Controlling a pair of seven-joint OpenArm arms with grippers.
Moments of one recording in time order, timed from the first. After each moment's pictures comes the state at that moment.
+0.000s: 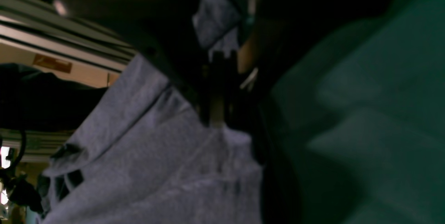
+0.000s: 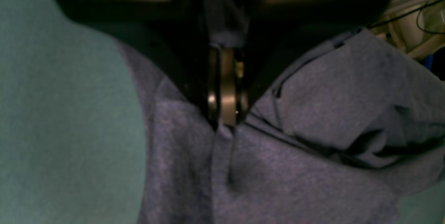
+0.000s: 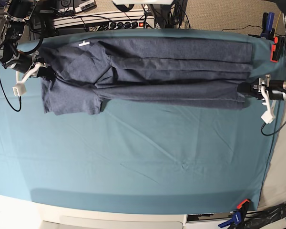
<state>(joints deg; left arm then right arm) -12.5 -41.2 7.1 50.4 -83.9 -43.3 75.0 -10.6 29.7 33.4 74.8 59.3 40.0 -70.2</state>
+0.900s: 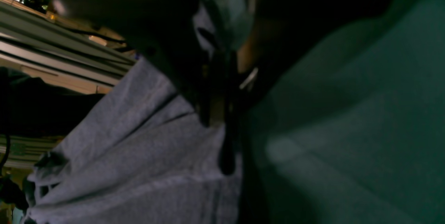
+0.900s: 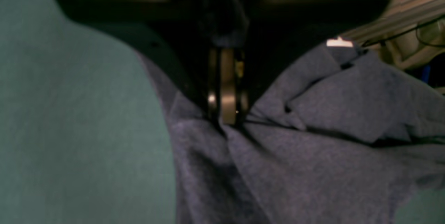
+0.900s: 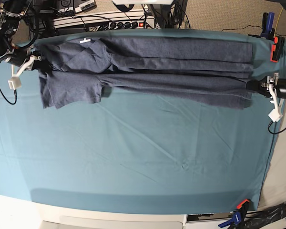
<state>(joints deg) -11.8 -44.4 7.1 50.5 -84.1 -43.3 76.2 -13.9 31.3 36.5 74.8 62.7 40.0 -73.3</state>
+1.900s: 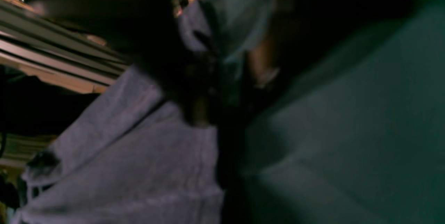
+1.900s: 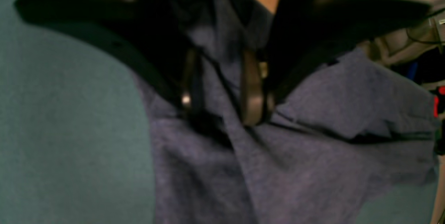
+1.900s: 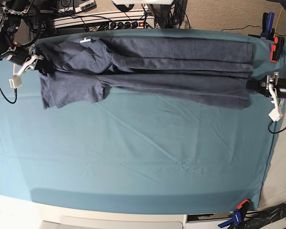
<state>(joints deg) -11.8 -44.5 7.1 50.5 -83.6 -43.3 76.4 -14.5 29.7 36.9 75.0 64.2 40.2 -71.9</state>
